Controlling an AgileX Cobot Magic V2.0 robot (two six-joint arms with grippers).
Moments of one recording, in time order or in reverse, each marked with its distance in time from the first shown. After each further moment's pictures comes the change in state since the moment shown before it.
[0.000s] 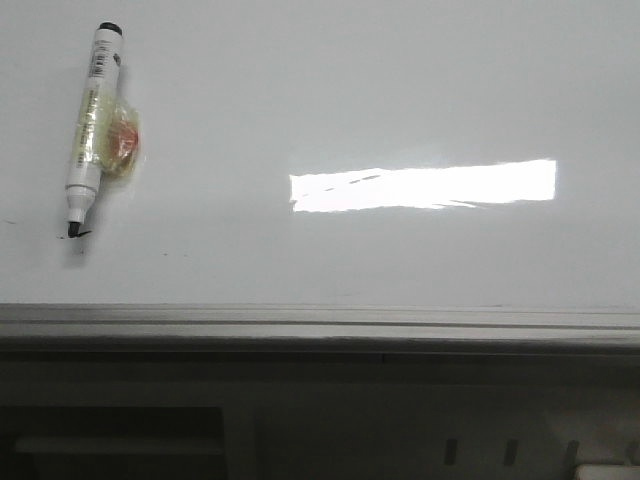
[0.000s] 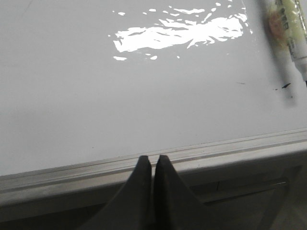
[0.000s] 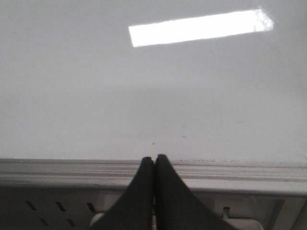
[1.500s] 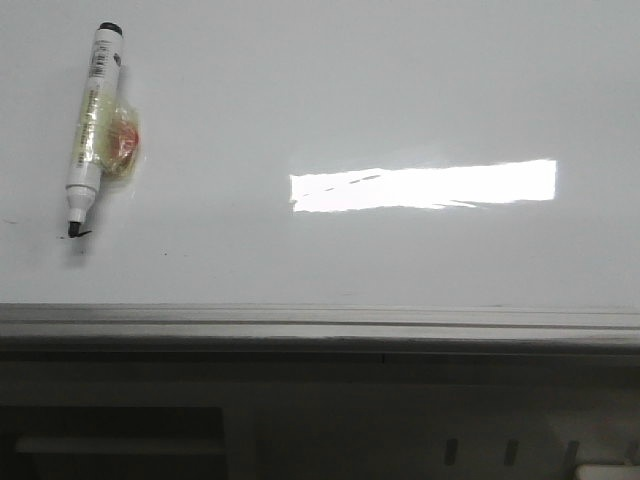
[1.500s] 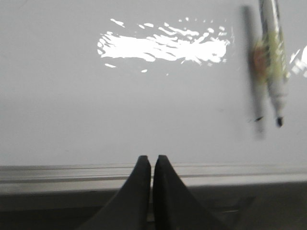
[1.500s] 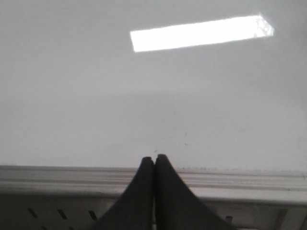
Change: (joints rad) left arm 0.000 0.000 0.000 -0.247 -0.043 -0.004; right arm 0.000 0.000 0.000 -0.001 -0.049 0.000
